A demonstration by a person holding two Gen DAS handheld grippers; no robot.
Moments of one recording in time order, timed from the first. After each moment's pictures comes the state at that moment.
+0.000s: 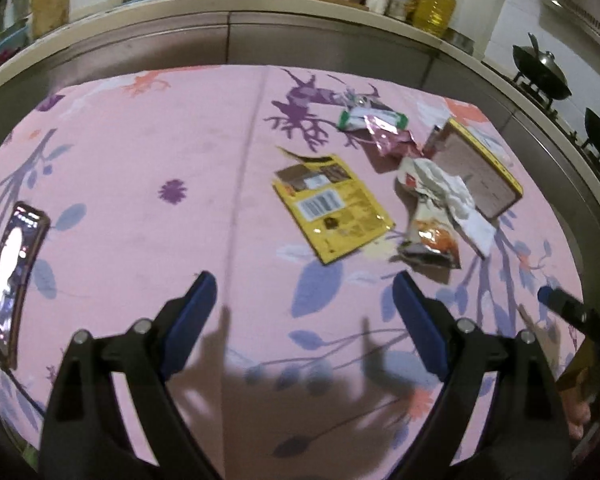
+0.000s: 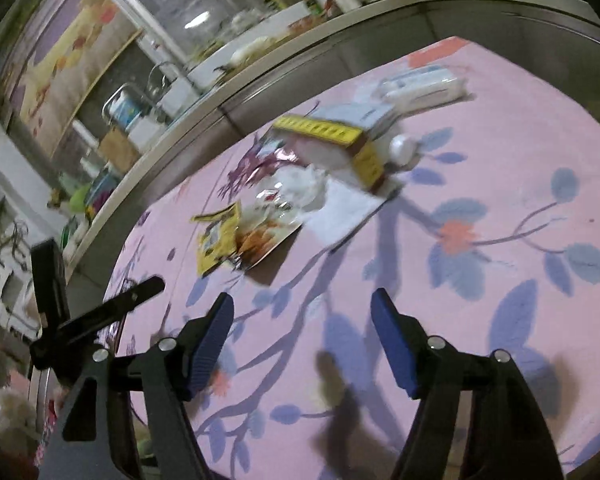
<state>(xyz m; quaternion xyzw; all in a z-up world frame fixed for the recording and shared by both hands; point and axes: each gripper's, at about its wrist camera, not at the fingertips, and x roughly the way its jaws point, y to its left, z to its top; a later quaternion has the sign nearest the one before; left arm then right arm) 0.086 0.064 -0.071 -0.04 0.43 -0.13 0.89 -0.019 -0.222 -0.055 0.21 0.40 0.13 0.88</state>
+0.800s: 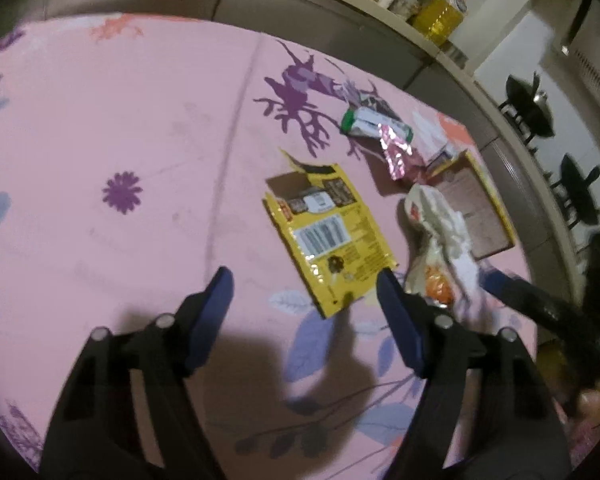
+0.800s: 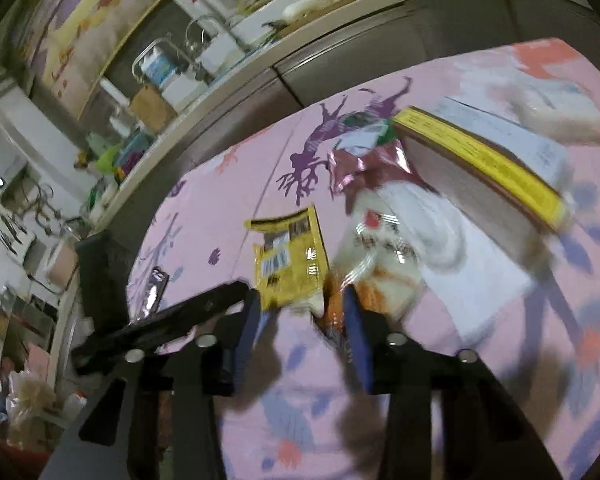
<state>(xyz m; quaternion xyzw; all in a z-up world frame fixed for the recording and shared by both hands) 0.154 0.083 -0.102 -0.17 0.48 -0.21 0.84 0.086 -0.159 -0.034 0.18 0.45 0.22 0.84</state>
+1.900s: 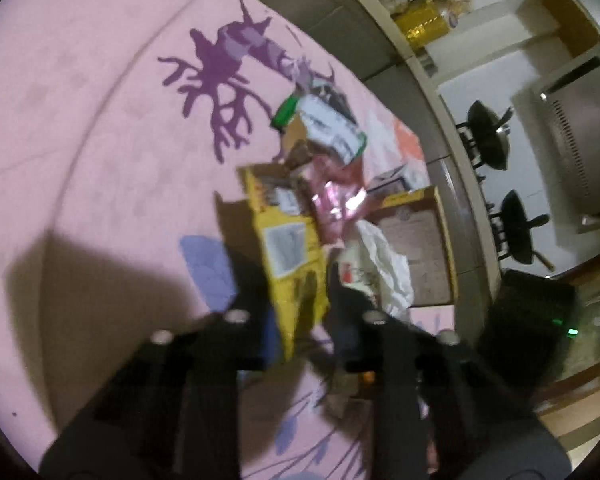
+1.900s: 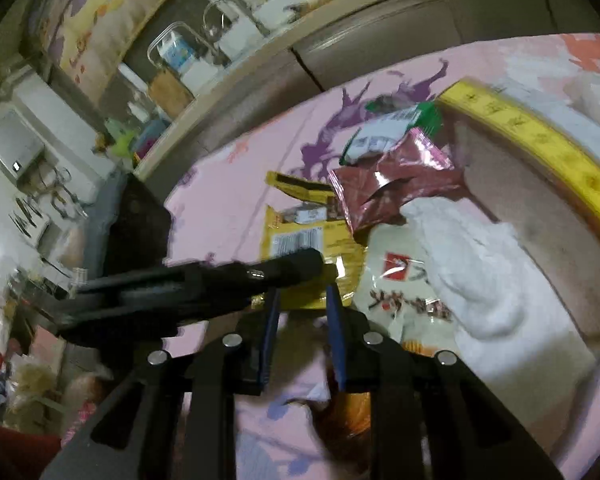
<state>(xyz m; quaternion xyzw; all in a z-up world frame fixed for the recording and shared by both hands) 0.218 0.024 -0.122 -0.28 0.51 -0.29 0.76 0.109 -0.158 -0.059 0.19 0.44 0.28 0.83</state>
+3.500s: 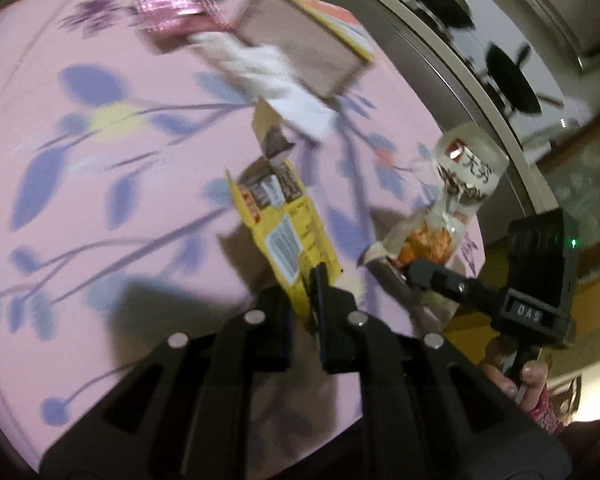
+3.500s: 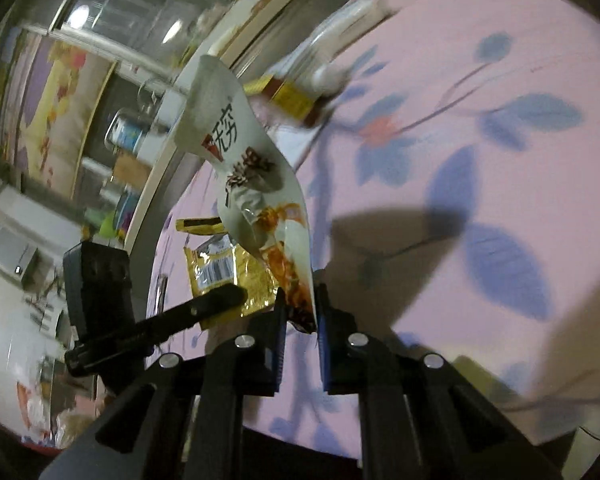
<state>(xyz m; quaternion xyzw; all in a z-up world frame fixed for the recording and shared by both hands) 0.069 -0.067 -0.113 -0.08 0.53 -0.37 0.76 -0.060 -0.303 -0.091 0.35 0.42 0.15 0.82</state>
